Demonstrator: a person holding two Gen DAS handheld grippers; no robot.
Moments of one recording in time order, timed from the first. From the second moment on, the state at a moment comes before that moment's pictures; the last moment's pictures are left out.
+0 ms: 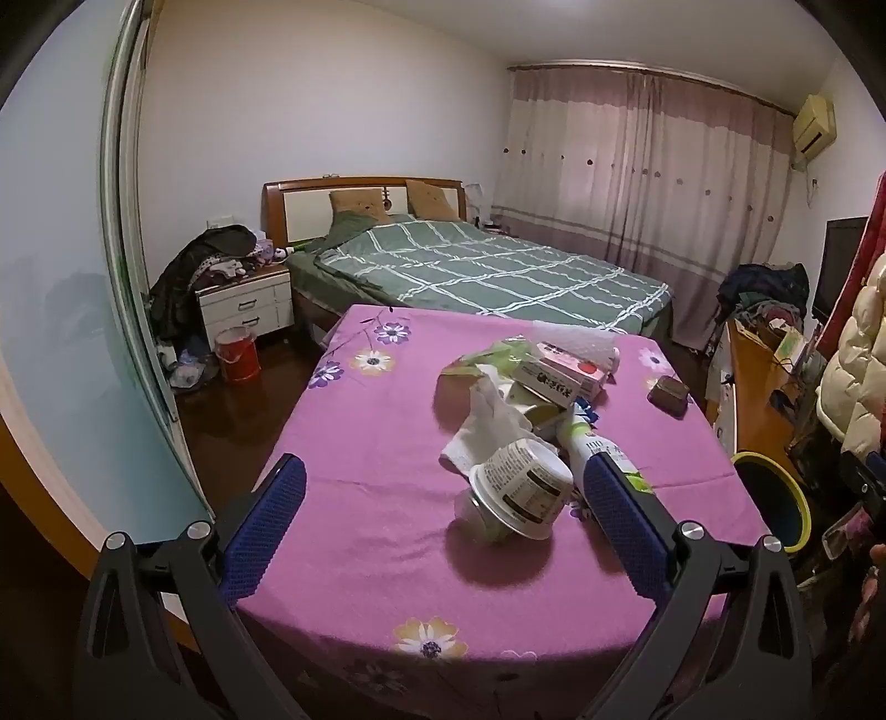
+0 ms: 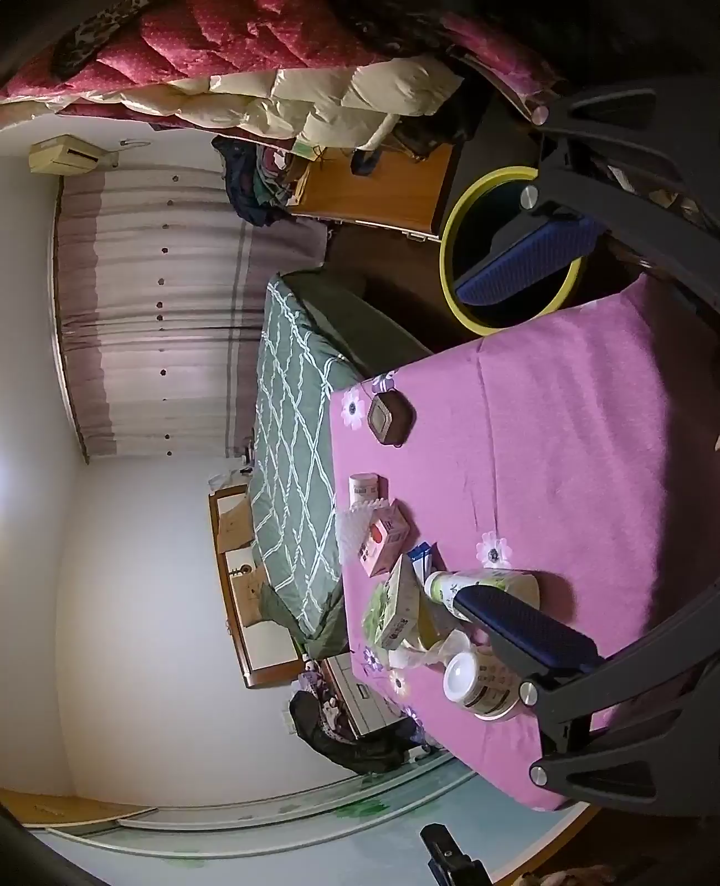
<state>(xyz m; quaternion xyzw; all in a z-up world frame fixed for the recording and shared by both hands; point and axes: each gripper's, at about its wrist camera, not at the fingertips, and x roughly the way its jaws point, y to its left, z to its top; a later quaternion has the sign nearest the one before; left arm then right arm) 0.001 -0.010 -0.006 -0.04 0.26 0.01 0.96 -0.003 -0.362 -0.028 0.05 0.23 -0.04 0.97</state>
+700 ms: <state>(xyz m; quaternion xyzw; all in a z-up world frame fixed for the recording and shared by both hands) 0.001 -0.008 -0.006 -0.03 0.27 0.00 0.96 0.005 -0.358 -0.031 0.04 0.24 -0.03 0.97</state>
